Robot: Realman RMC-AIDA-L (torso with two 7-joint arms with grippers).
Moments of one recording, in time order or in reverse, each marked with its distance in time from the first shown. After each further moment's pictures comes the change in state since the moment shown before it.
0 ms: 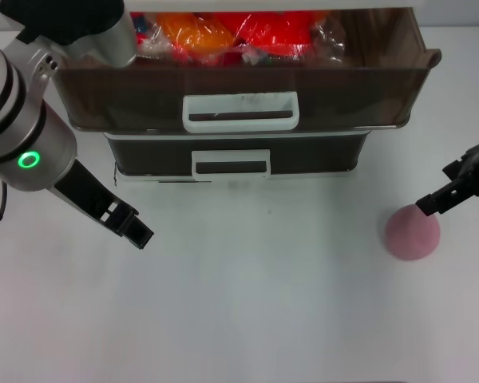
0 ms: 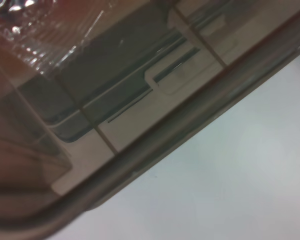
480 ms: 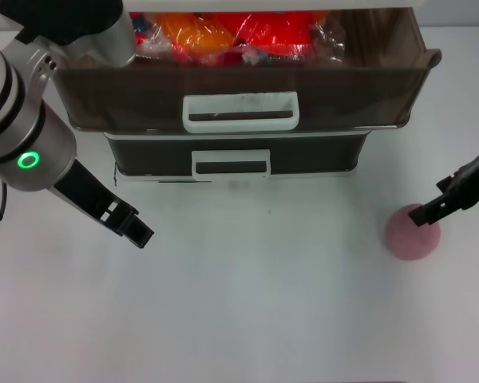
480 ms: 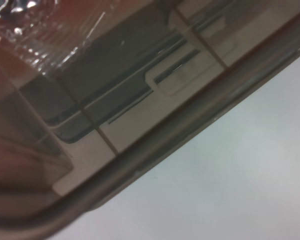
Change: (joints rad) left arm 0.005 0.000 0.000 0.004 0.000 0.005 0.000; right arm -0.008 -0.007 0.005 0.183 -0.001 -0.168 -0.037
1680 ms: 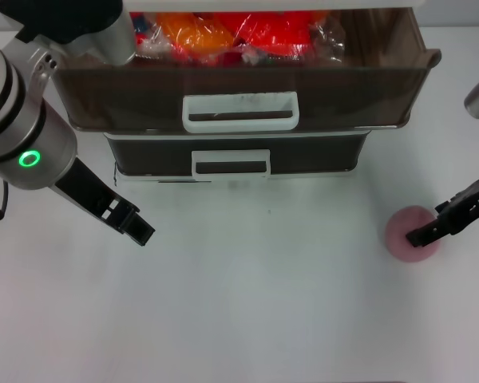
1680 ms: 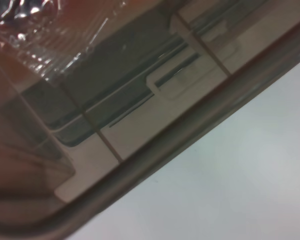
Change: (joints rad) left arm 0.002 0.000 0.000 -0.002 0.000 0.011 0.002; right arm -0.001 0.007 -0.010 0.250 -0.044 -0.270 -0.053
